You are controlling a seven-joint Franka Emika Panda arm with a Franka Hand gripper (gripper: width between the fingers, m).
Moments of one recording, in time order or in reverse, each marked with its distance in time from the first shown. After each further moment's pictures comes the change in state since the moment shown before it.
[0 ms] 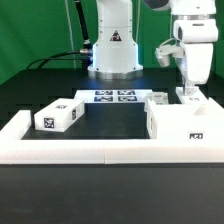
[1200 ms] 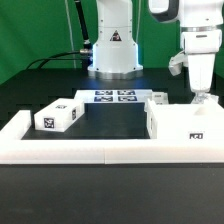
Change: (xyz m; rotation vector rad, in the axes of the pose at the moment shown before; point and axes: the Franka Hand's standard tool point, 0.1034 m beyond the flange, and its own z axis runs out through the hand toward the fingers) arm 0.044 -0.033 0.029 -0.001 0.068 0.199
